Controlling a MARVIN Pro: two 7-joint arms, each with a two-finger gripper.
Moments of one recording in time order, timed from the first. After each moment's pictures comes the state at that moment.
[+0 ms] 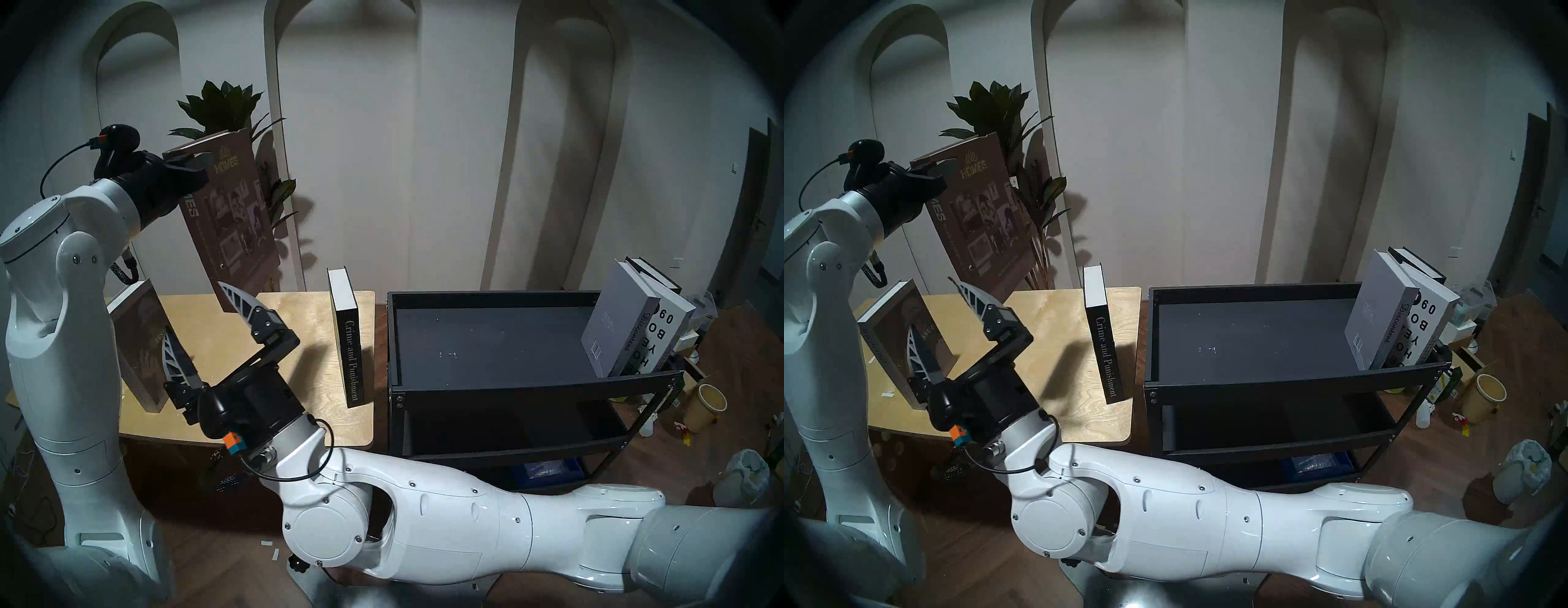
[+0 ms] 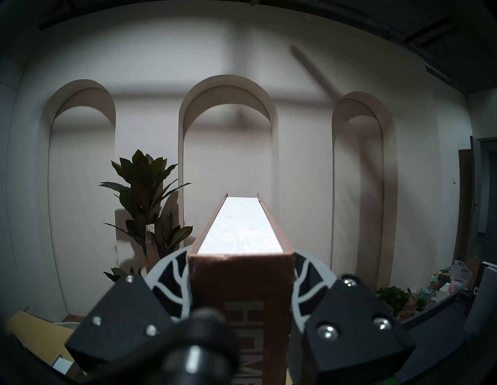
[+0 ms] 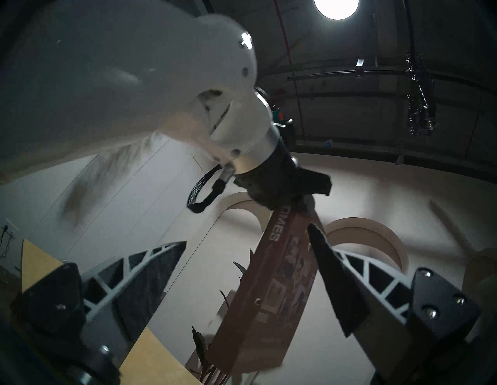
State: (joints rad) left arm 1.18 -1.15 -1.90 -2.24 -0.55 0.96 -0.08; right arm -0.99 -1.44 0.18 -1.72 -0.26 0.02 -0.71
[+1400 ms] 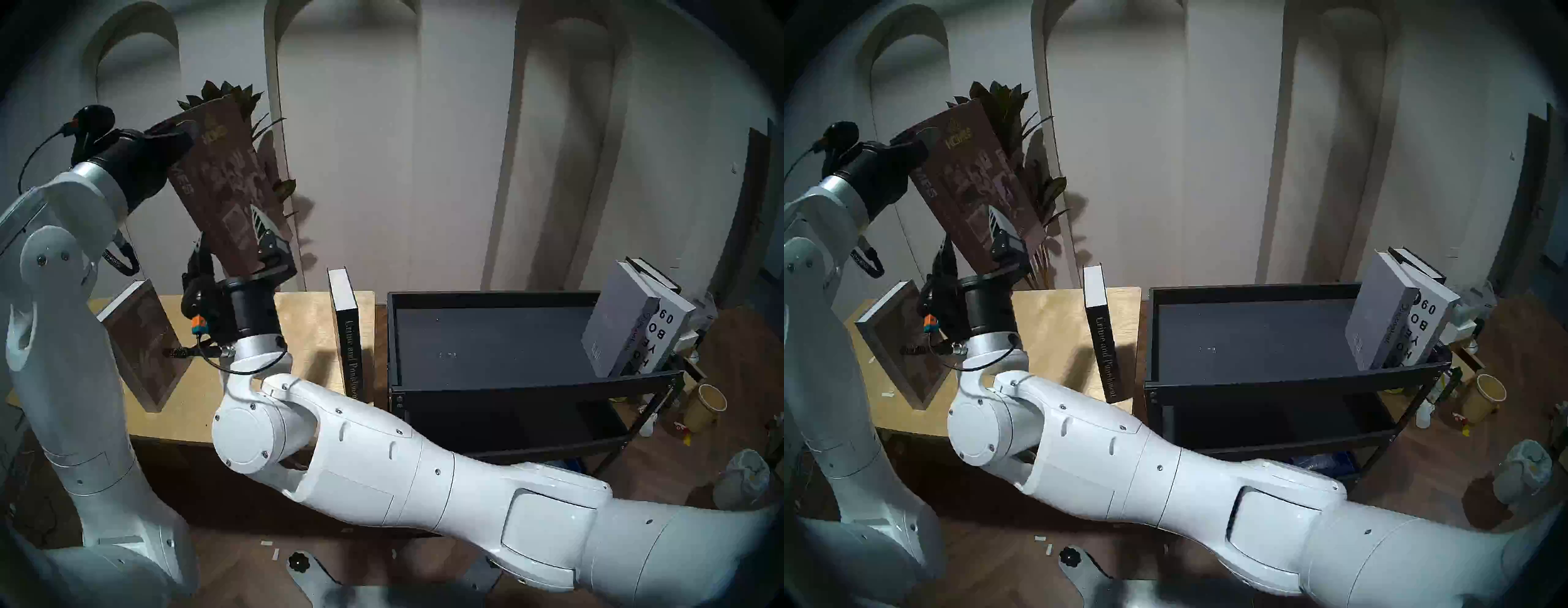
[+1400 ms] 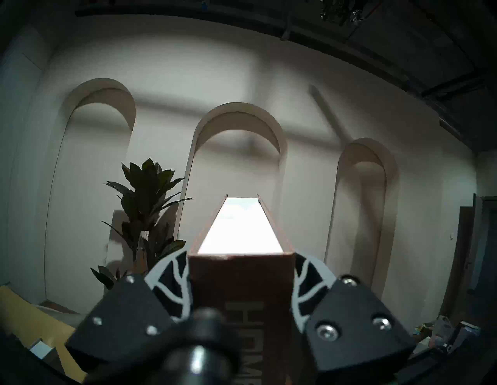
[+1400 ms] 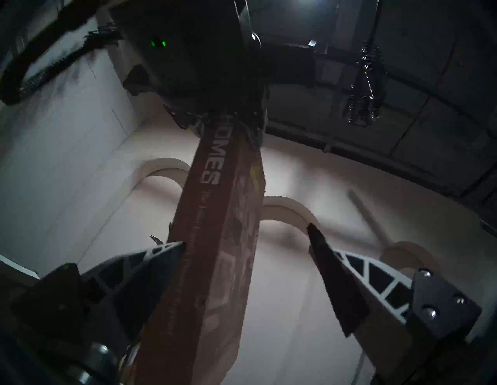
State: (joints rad) left arm 1.16 -1.27 -1.91 -2.33 -0.78 0.96 0.21; right arm -0.90 -1.73 0.37 -1.38 -0.27 0.17 -0.93
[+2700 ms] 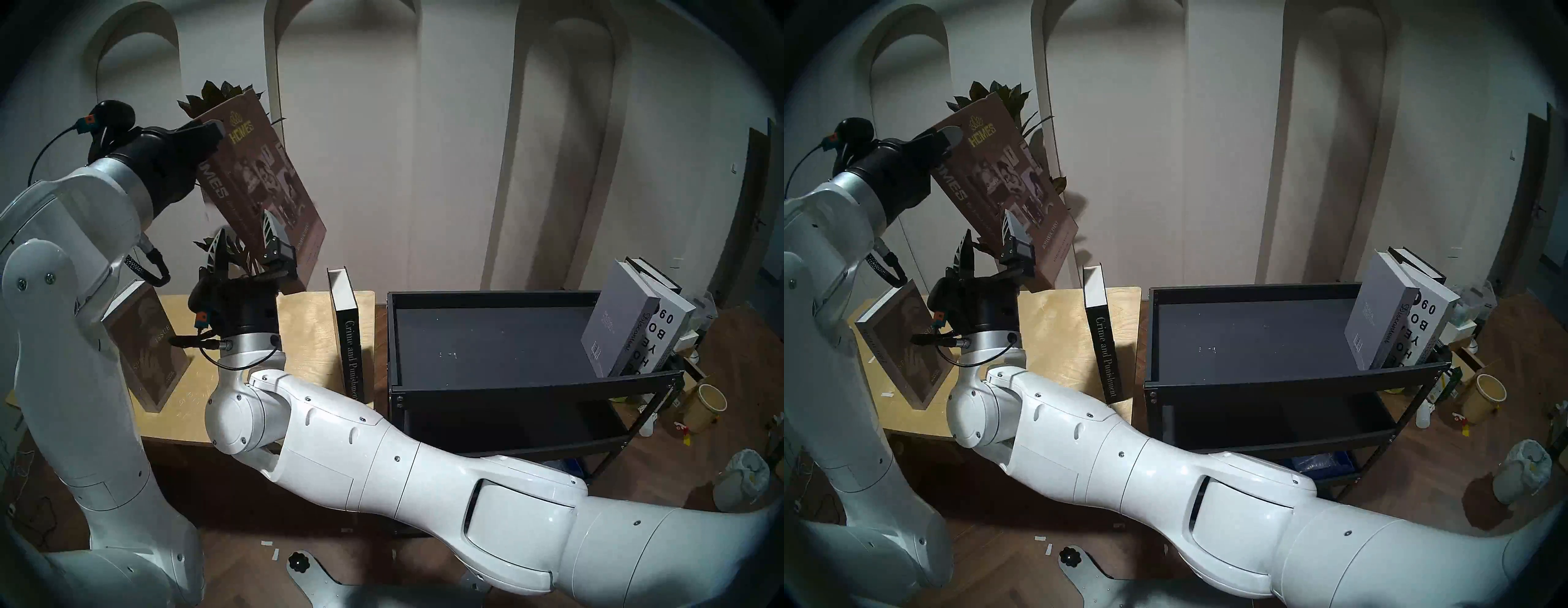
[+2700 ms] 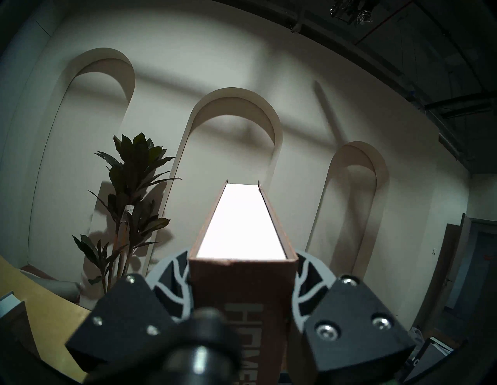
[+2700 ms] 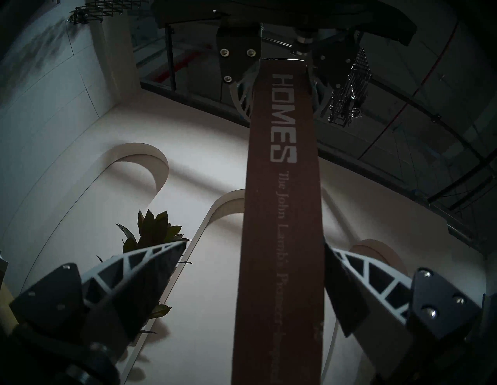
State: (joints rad) left arm 1.17 -1.27 -1.80 -2.43 -1.11 0.96 0.61; right arm -0.85 -1.86 0.39 -1.11 -0.31 0.11 -1.08
